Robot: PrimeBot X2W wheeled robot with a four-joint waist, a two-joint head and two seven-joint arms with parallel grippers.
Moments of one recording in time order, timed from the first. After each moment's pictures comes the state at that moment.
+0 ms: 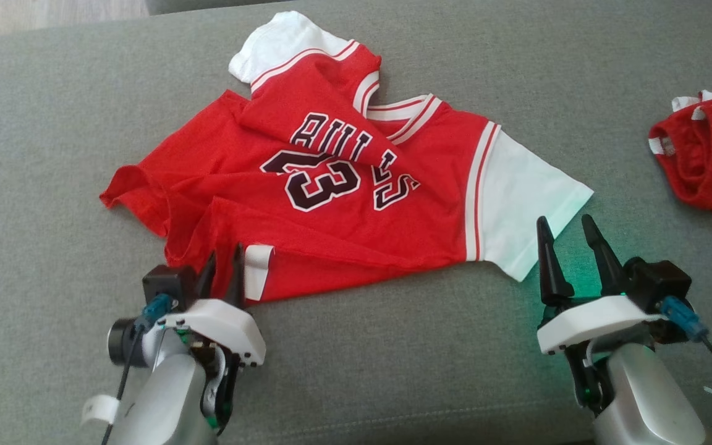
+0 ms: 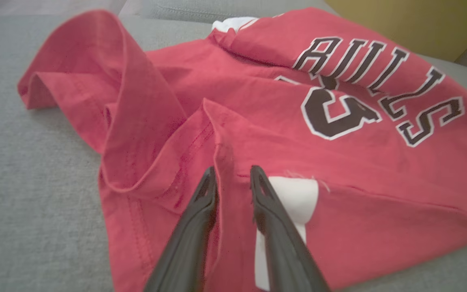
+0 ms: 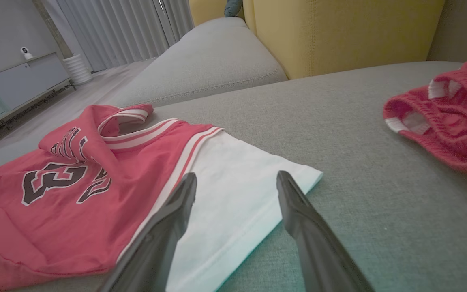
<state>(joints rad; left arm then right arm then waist) -0.30 0.04 -0.29 0.63 -0.28 0.05 -0.25 -0.24 -0.05 0.08 0.51 0.21 0.12 -0.26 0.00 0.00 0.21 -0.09</state>
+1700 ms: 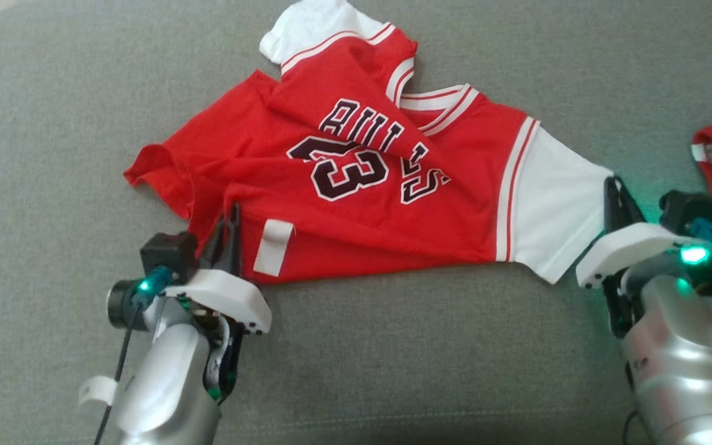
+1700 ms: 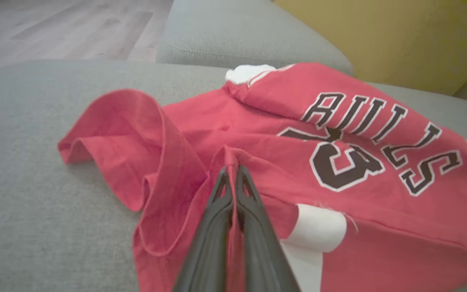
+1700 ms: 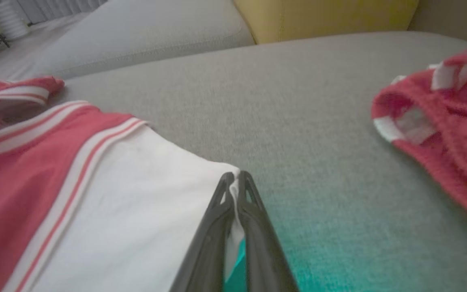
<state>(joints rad) -0.34 0.04 -0.31 0.53 -0.27 0.05 -0.25 -0.61 -0.09 -0.16 1.05 0.03 0.12 -0.26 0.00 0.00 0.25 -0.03</state>
